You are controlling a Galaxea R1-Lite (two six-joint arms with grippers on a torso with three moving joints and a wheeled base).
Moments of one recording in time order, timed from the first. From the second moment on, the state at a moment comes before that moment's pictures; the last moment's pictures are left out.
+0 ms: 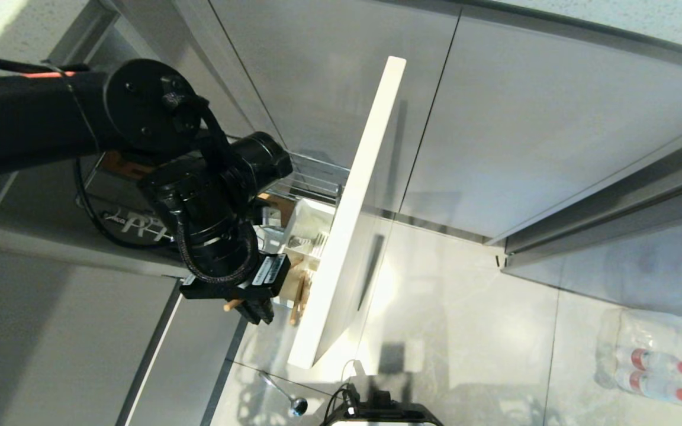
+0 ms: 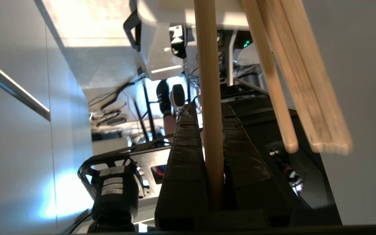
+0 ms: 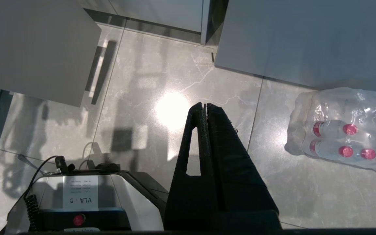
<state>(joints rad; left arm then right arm) -0.57 1.94 -1.94 1.36 -0.03 -0.39 0.00 0.00 0.00 0.00 -0.02 0.04</state>
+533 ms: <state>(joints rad) -0.60 1.82 -1.94 1.36 -0.03 -0.43 0.00 0.00 0.00 0.00 -0.02 0.04</state>
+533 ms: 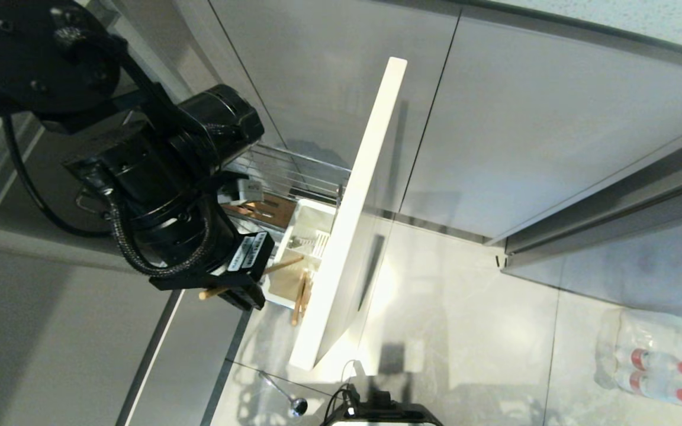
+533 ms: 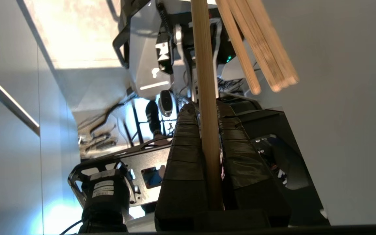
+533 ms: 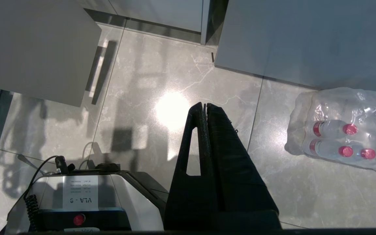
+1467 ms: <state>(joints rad) -0.64 1.51 -1.96 1.29 -0.03 -0.43 0.00 0.00 0.00 0.00 -0.02 0.04</state>
